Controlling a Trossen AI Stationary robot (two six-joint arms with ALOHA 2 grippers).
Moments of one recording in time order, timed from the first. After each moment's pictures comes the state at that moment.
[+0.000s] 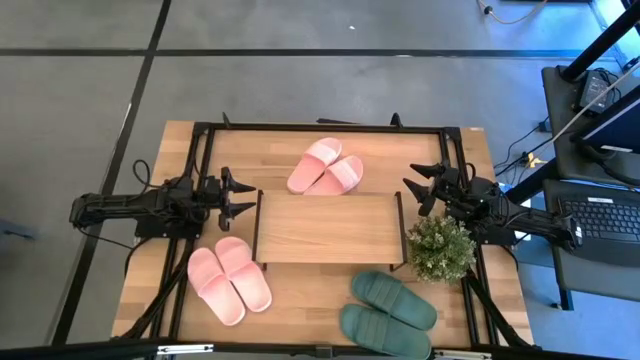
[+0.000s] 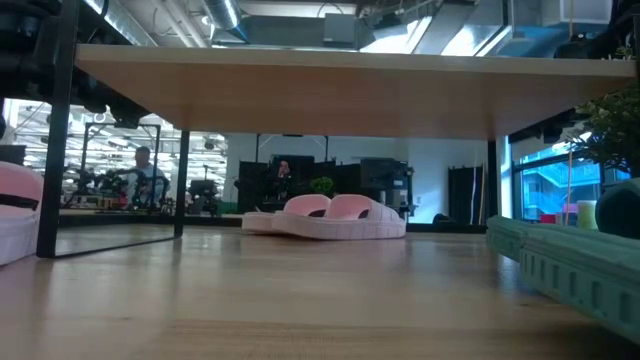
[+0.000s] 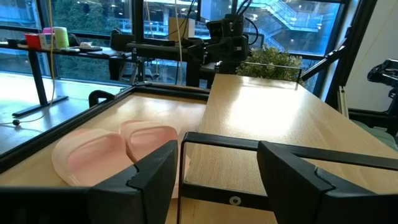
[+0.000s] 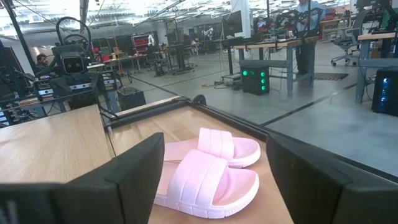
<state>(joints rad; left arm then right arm) 0.11 0.08 0.01 0.06 -0.04 -0.10 -0.22 0.01 0.01 0.05 0.27 0.15</state>
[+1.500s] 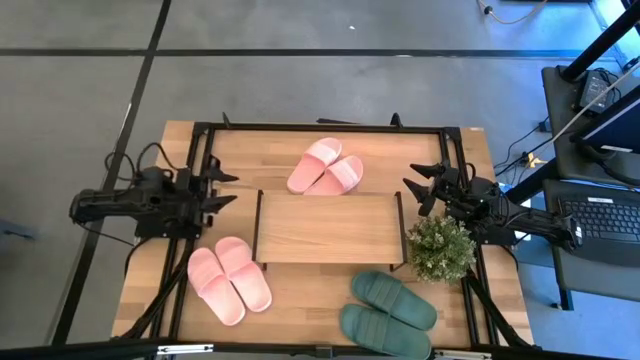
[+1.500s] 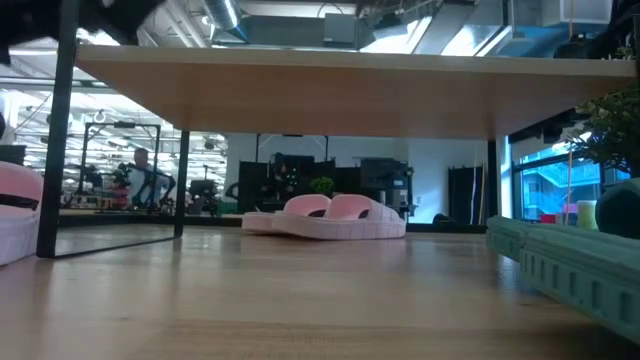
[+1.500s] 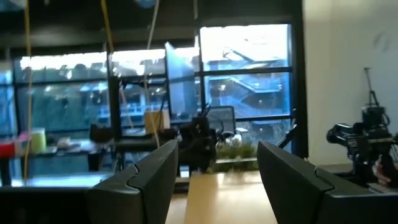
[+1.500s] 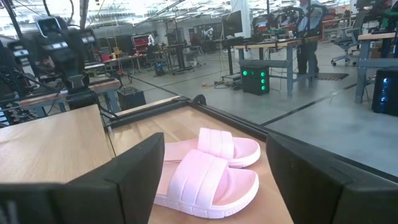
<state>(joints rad) 0.05 0.10 0.21 0.22 0.05 0.05 -0.22 0.01 0.01 0.05 0.27 0.15</state>
